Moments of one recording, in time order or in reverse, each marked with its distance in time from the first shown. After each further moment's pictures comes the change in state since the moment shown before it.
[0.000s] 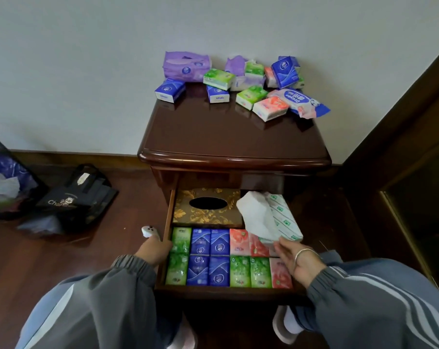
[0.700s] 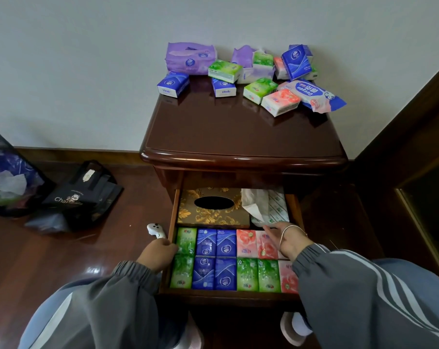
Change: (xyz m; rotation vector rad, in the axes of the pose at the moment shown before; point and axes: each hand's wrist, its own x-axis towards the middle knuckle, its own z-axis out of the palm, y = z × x) left_hand 0.004 -0.002 0.002 0.045 0.007 0.058; right_hand 0.061 0.000 0.053 -0.119 0.059 0.136
